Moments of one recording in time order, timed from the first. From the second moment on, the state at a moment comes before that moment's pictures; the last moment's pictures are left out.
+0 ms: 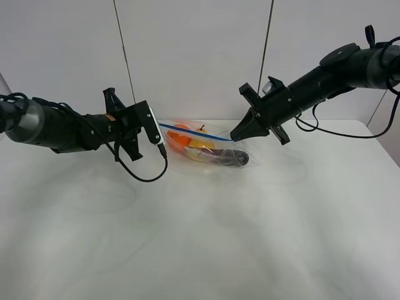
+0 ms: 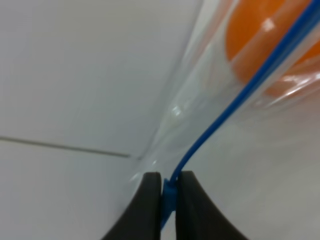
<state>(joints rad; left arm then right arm) -0.29 1.96 -1.05 -0.37 -0.43 1.39 0.08 2.08 -1.57 0.92 1.18 -0.35</state>
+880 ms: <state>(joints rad) -0.21 1.96 -1.05 -0.29 -0.51 1.13 0.08 2.08 -1.58 0.88 1.21 -0.35</state>
